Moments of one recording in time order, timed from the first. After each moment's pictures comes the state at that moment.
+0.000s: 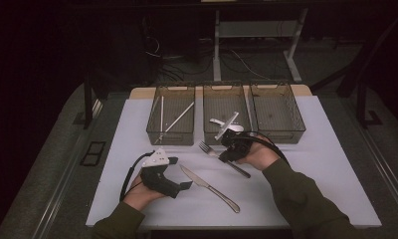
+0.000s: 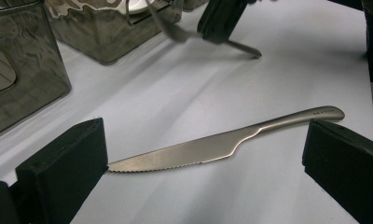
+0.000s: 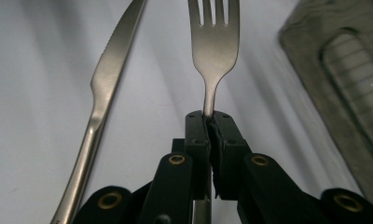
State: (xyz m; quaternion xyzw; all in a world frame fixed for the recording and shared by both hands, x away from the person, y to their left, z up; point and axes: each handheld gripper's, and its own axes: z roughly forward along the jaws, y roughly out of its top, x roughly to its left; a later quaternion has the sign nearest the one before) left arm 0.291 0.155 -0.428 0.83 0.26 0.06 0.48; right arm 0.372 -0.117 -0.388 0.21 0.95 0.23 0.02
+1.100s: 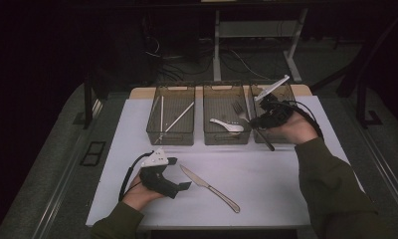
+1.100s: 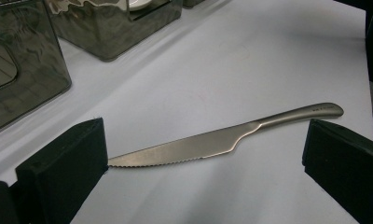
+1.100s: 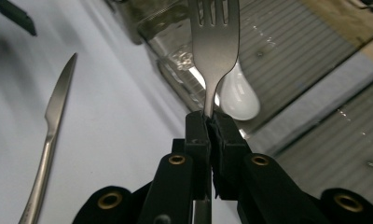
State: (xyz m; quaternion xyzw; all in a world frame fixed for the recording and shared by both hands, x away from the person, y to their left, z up) left arm 0.292 0.158 -0.428 0.83 0.26 0.06 0.48; right arm 0.404 -0.210 -0.308 0.33 0.89 0.30 0.08
